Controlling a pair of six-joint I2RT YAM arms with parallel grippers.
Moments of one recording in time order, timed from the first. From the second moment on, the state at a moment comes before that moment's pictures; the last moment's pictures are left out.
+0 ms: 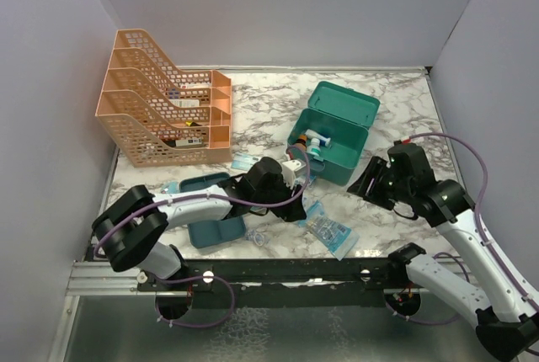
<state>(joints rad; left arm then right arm) -0.93 1.44 0.71 0.11 0.40 -0.40 0.45 0.79 0.90 -0.98 -0.01 0.84</state>
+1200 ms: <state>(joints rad) -0.95 1.68 0.80 0.11 0.38 -0.37 0.45 0.69 0.82 -0.87 -0.02 0.80</state>
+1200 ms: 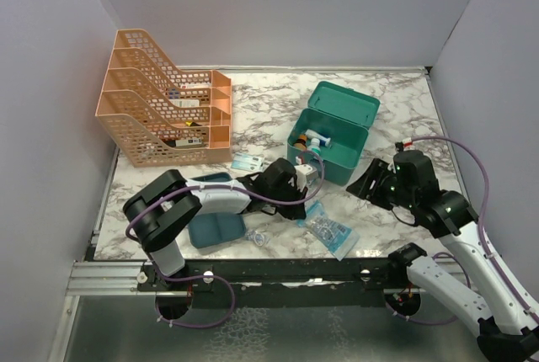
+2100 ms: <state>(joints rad) -0.83 1.38 1.26 -0.51 0.57 0.09 0.45 0.67 0.83 -0.34 -0.55 0.14</state>
